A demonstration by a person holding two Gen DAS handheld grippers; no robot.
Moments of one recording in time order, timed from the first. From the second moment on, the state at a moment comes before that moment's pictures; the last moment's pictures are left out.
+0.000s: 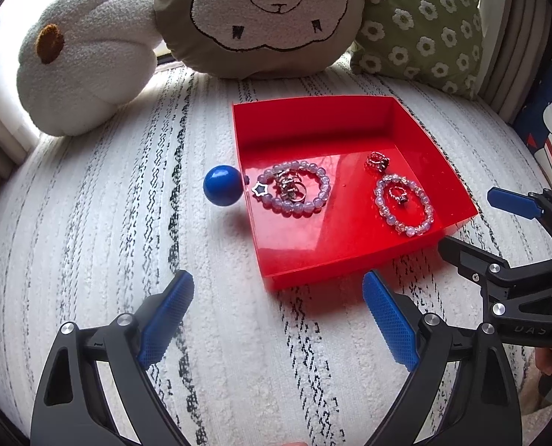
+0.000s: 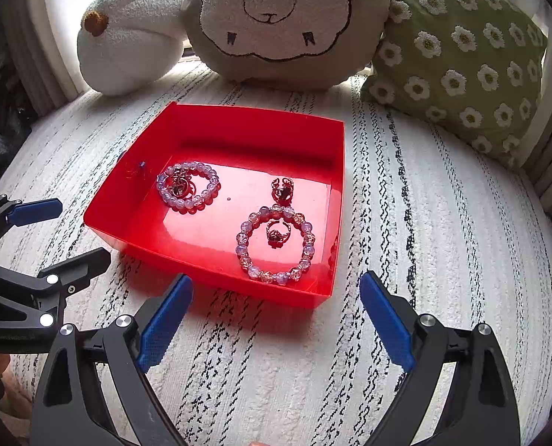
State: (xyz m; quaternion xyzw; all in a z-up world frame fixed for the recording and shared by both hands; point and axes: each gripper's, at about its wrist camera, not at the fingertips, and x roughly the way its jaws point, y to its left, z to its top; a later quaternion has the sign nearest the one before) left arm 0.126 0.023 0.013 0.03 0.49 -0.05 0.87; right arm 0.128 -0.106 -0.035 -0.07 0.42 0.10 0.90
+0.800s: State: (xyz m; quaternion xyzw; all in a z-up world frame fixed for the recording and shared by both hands) left arm 0.125 0.023 0.013 0.03 0.48 -0.05 0.87; right arm 0.127 -0.106 -0.036 -0.07 0.41 0.09 0.90
